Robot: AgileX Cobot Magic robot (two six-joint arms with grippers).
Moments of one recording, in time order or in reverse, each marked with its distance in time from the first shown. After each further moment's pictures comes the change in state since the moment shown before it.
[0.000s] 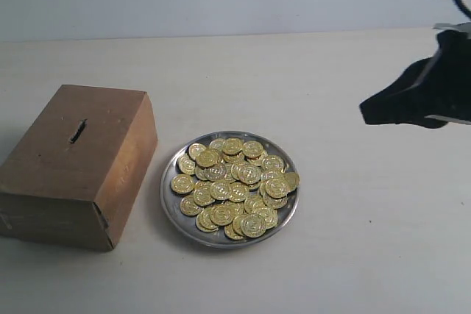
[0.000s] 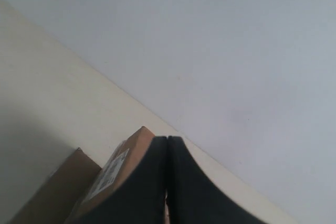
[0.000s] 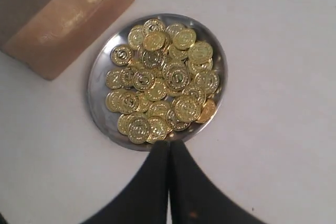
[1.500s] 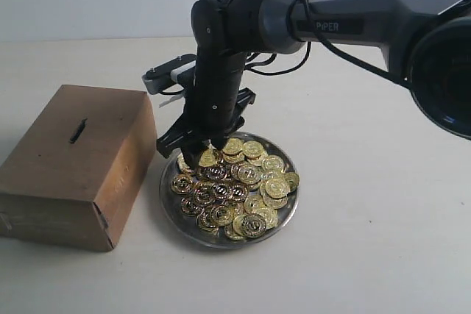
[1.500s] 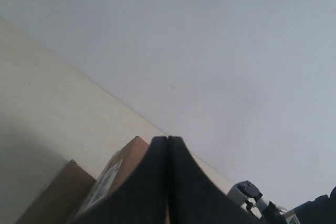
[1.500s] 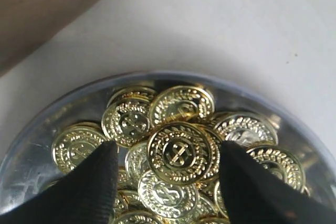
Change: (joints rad) left arm 0.000 0.000 0.000 -0.004 -0.039 0.018; right arm 0.501 1.136 -0.995 -0.571 0.157 0.594
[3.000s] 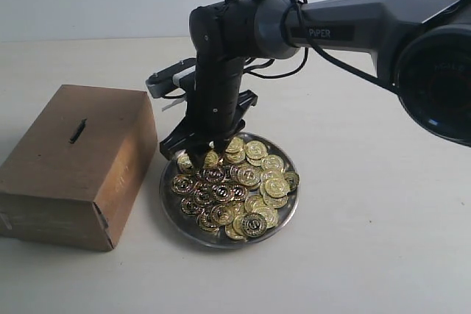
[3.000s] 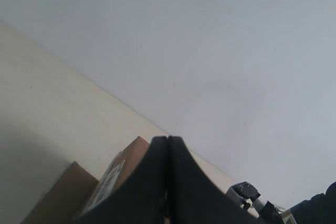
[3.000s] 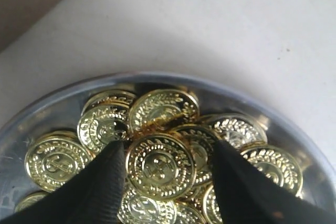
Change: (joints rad) left arm 0.000 0.000 0.000 0.000 0.000 0.023; right arm 0.002 0.029 -0.020 -0.041 0.006 0.038
